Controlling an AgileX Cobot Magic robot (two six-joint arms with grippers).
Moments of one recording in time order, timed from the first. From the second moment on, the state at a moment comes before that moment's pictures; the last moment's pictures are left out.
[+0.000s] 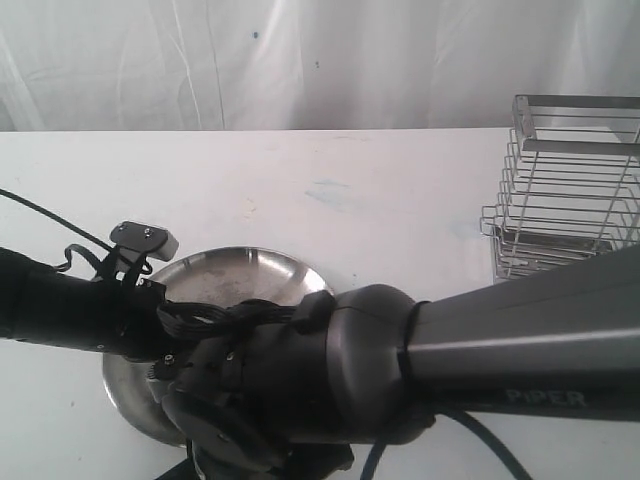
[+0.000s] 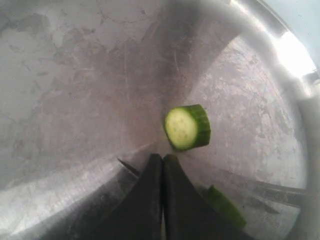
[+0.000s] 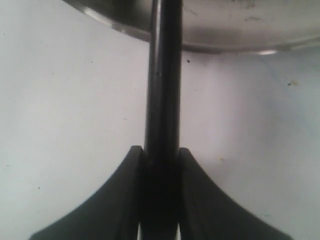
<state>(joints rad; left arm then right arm) -0.23 1.77 -0.64 -1.79 0.45 1.87 1.18 1.91 -1.15 -0.02 0.72 0.83</state>
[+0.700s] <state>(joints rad) -0.23 1.76 -0.65 -1.79 0.54 1.83 1.18 1.90 -1.15 0.02 0.86 0.76</state>
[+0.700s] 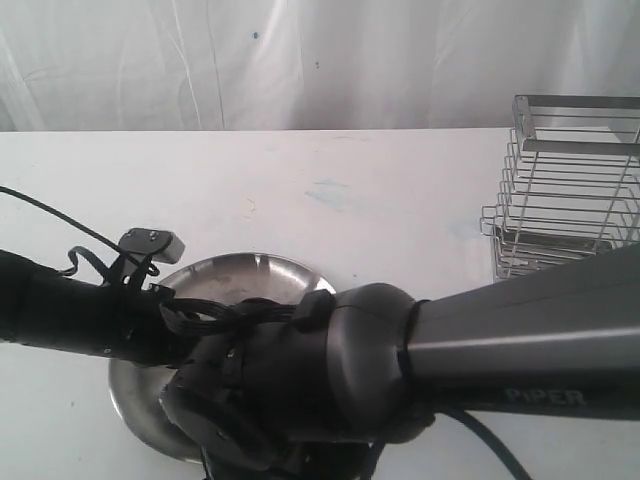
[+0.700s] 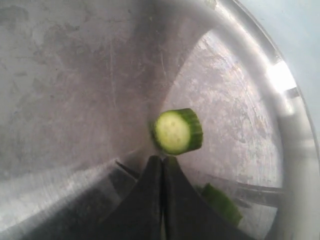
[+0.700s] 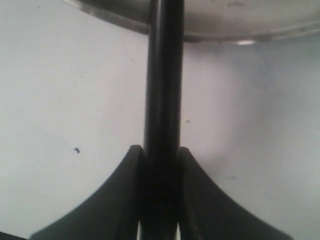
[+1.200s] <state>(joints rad) -0.23 1.53 -0.65 -1.79 0.50 1.80 1.16 1.91 -1.15 0.07 0.85 0.67</state>
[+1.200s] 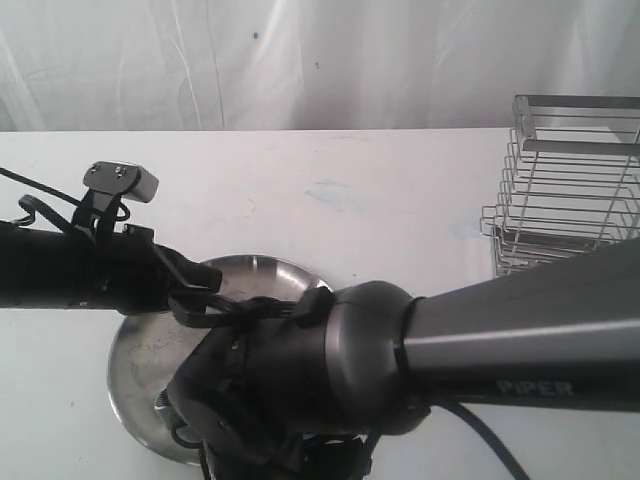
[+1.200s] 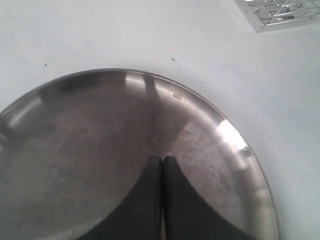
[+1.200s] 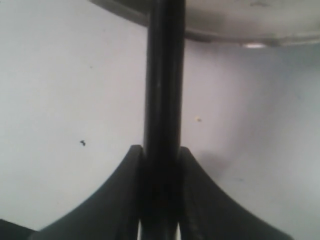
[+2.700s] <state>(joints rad) -0.23 1.72 -0.58 -1.79 0.52 1.83 1.05 1.91 -1.24 0.20 1.00 0.47</state>
